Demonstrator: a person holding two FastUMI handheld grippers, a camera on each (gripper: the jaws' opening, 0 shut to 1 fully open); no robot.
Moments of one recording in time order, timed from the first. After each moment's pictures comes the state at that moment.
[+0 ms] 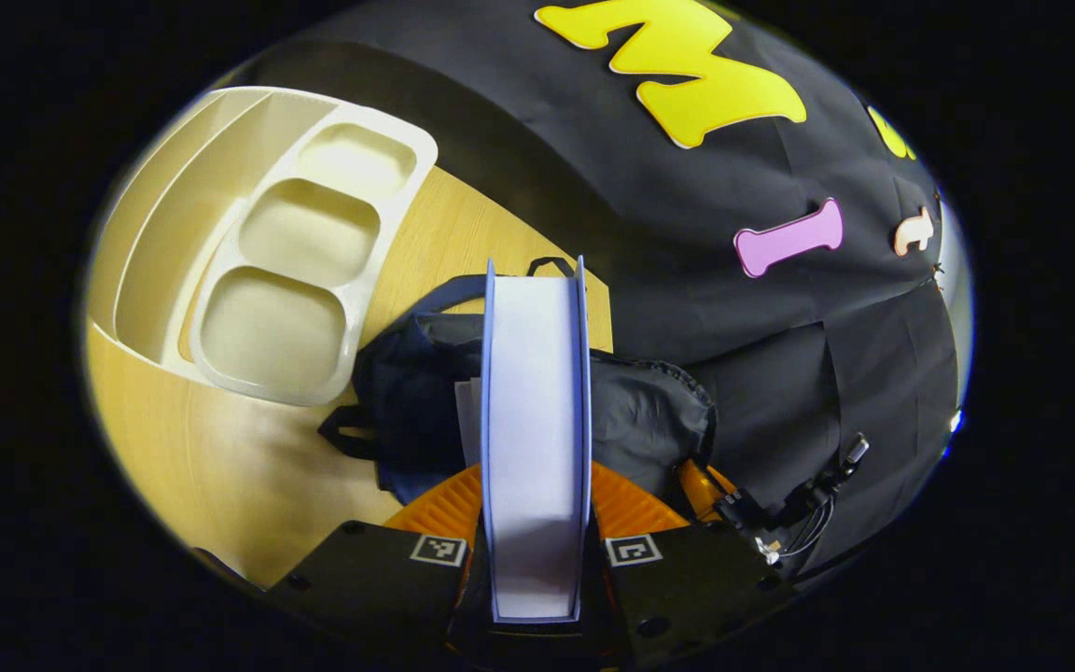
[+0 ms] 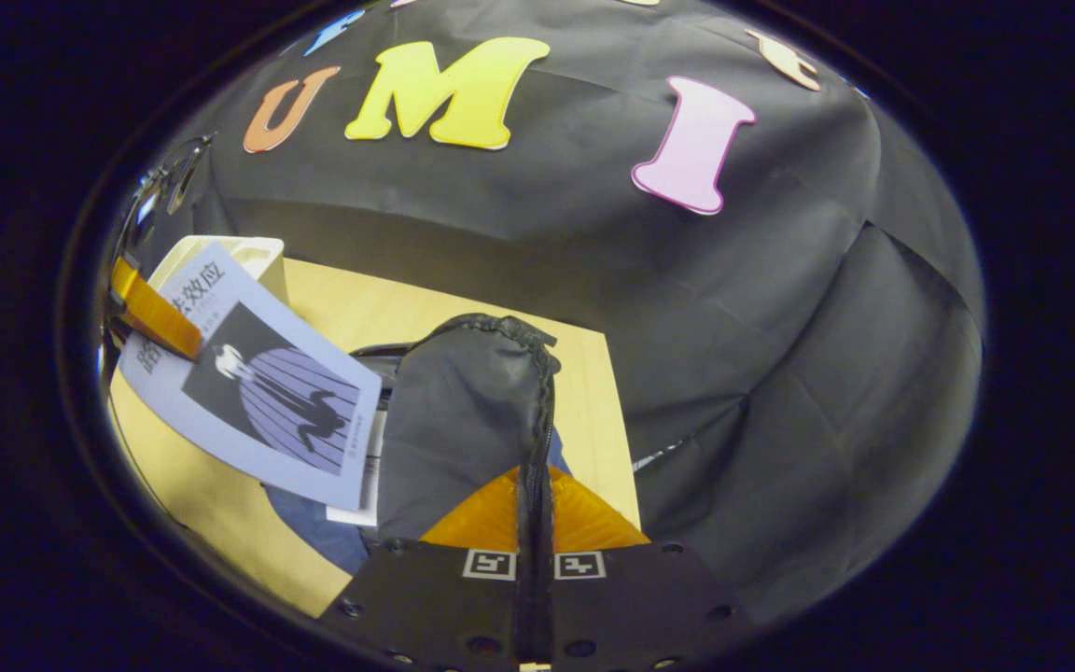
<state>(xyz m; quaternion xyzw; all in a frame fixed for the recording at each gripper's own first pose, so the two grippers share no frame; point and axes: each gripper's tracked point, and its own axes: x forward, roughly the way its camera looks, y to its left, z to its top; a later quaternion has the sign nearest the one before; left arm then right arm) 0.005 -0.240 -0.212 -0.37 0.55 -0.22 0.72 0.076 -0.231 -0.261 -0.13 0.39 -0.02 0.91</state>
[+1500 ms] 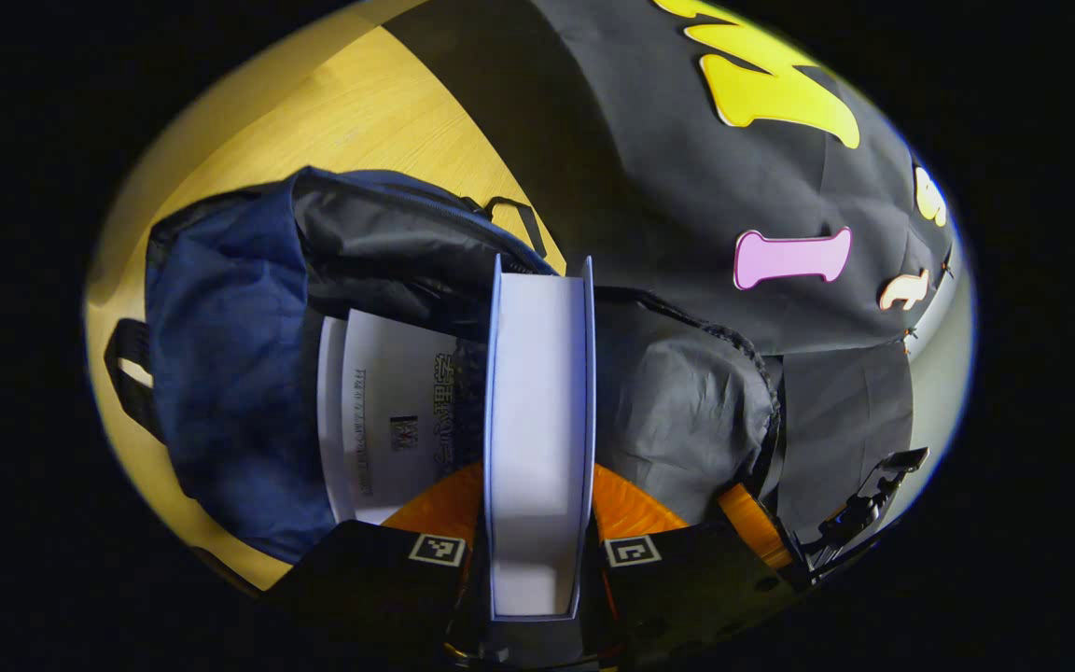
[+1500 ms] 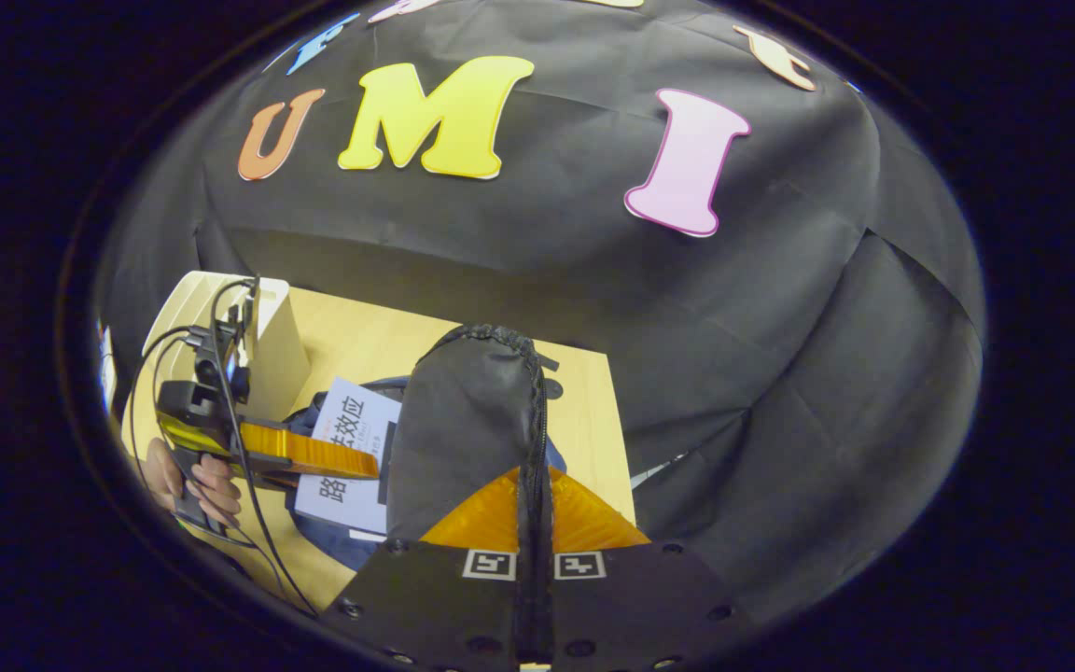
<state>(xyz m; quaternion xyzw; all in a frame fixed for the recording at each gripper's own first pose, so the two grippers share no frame) 0.013 -0.380 -0.271 -0.52 0.52 -0.26 0.62 0.095 -0.226 -0.211 -0.11 0.38 0.00 0.92</state>
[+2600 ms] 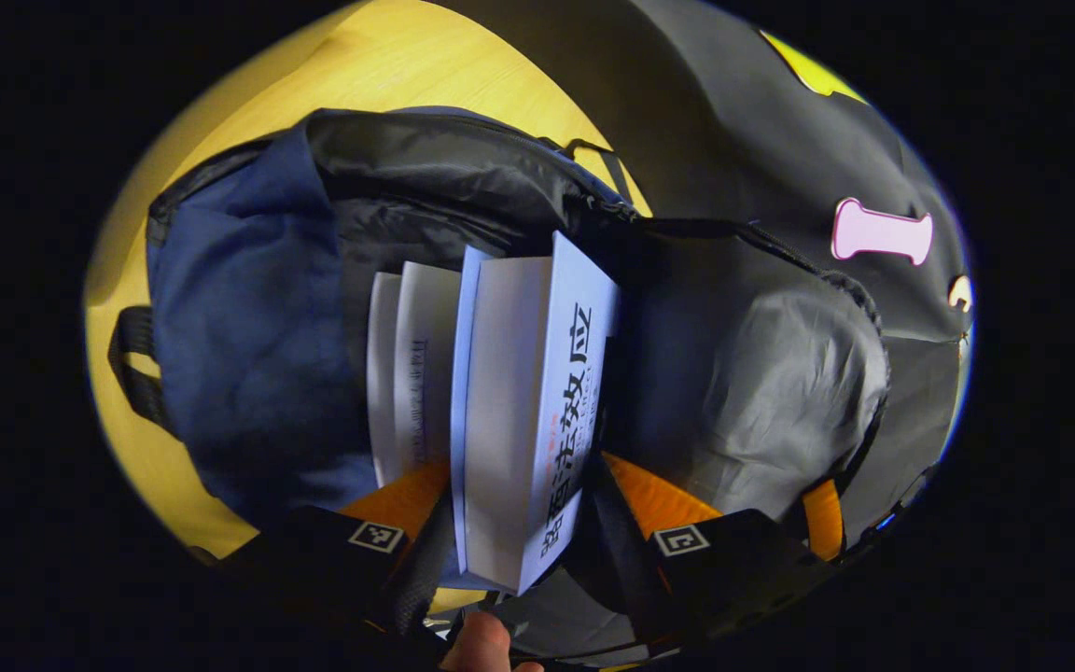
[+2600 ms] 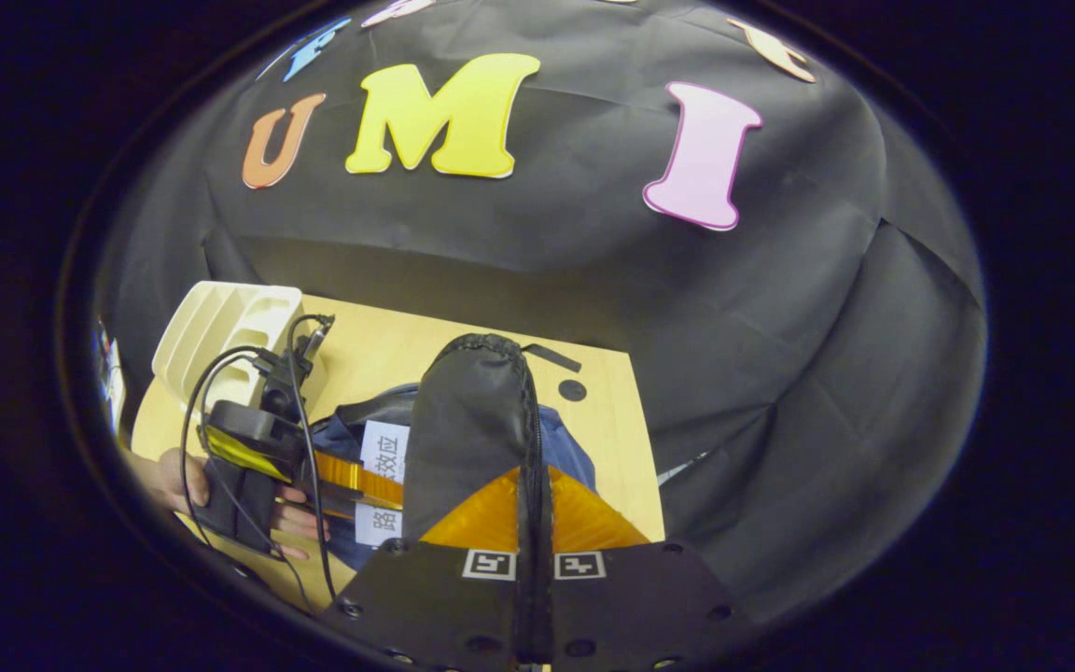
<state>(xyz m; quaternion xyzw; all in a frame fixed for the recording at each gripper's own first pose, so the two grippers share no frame) -0.010 -0.372 -0.324 -0.41 0.65 -0.20 0.61 0.104 -0.207 -0.225 -0.08 0.38 0.02 0.92</state>
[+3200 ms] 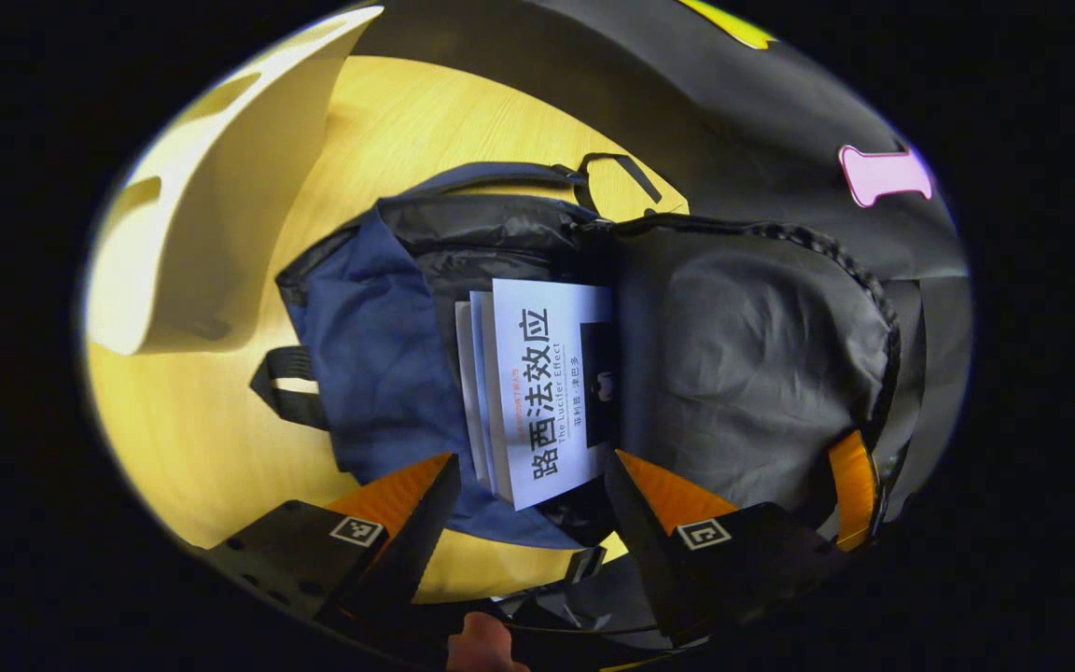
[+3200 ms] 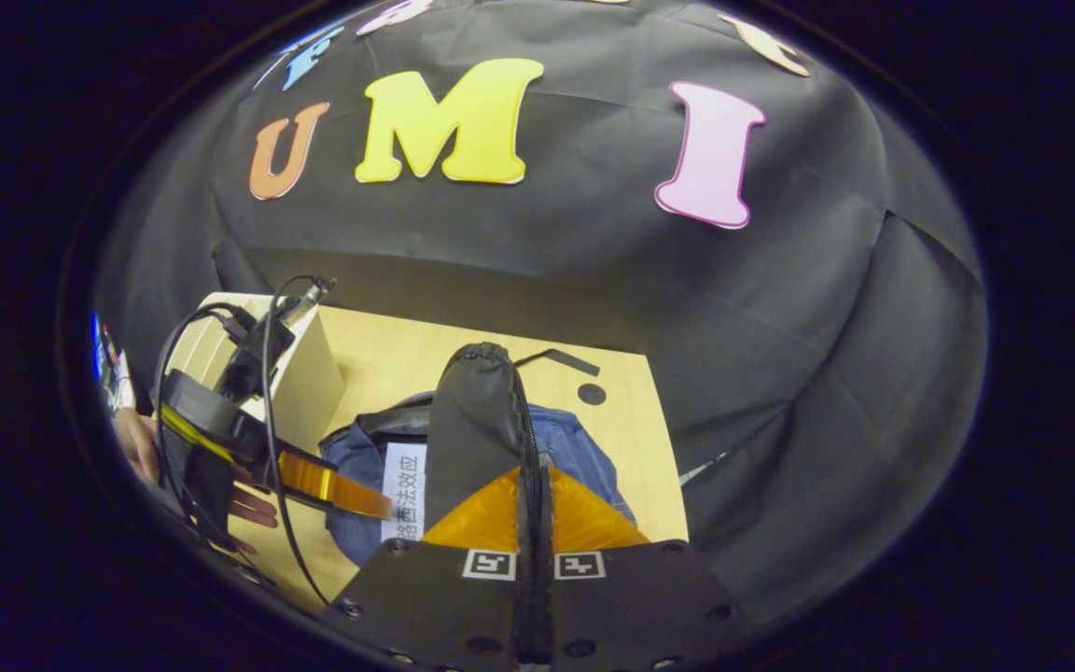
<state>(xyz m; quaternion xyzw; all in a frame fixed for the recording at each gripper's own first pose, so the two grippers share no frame) -0.021 -0.310 -0.287 -0.26 0.66 -0.17 0.69 0.101 -0.190 -0.229 -0.06 0.37 0.04 0.92</state>
